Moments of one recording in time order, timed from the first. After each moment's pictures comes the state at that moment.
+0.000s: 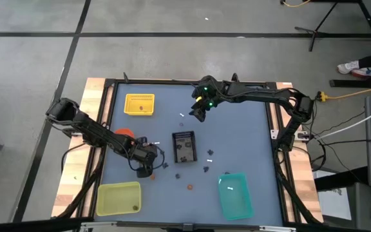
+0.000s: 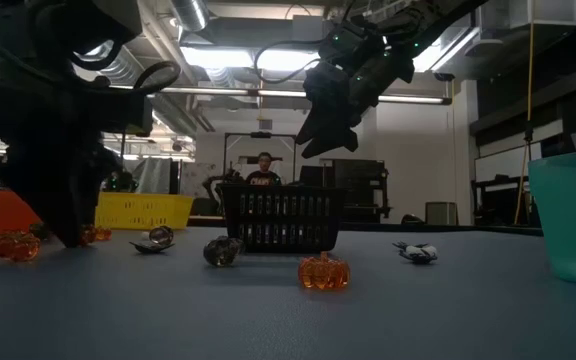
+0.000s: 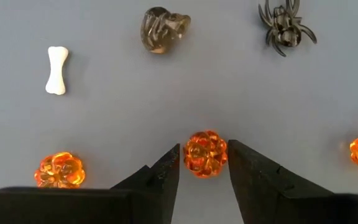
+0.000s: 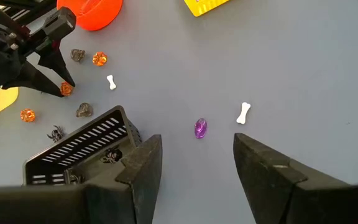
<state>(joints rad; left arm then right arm) -0.36 1.49 0.65 -0.39 -0.16 -0.57 -0.39 1.75 1.29 -0.37 -0.37 0.12</state>
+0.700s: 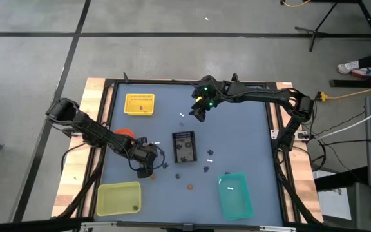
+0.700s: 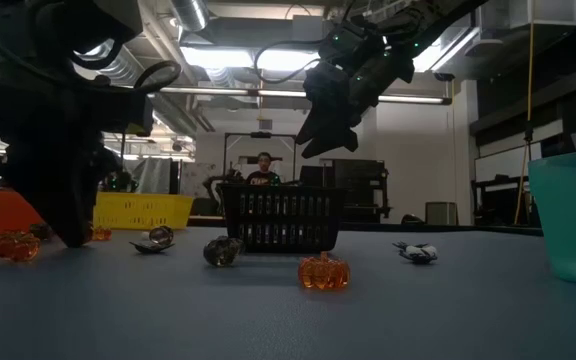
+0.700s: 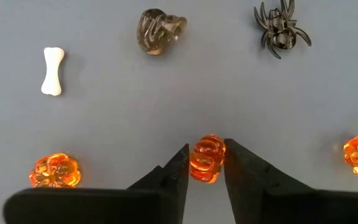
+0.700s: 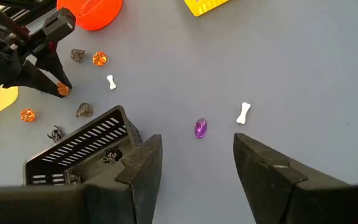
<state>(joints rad) -0.36 1.49 0.65 -0.38 -0.15 -0.57 -0.39 1.75 1.29 -0.37 -0.37 0.12</state>
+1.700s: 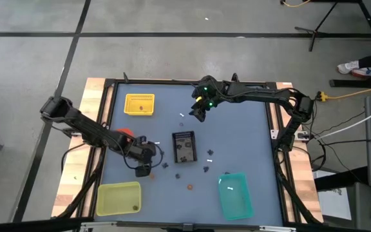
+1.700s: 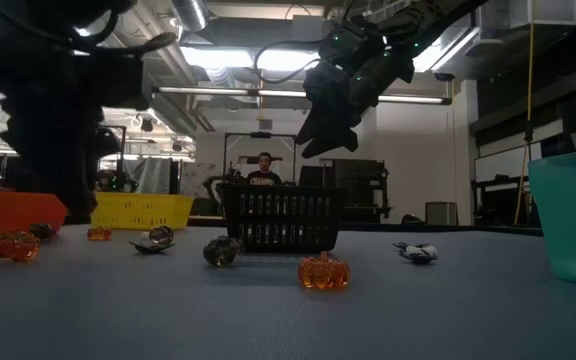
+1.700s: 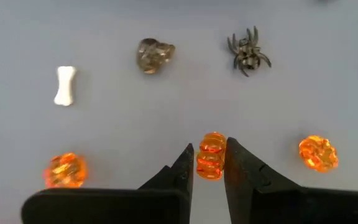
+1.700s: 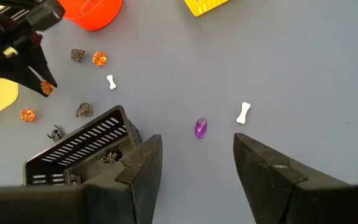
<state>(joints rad) -0.35 1.37 0.65 -0.42 -0.13 -0.57 -0.39 1.75 1.29 -0.37 -0.37 0.12</state>
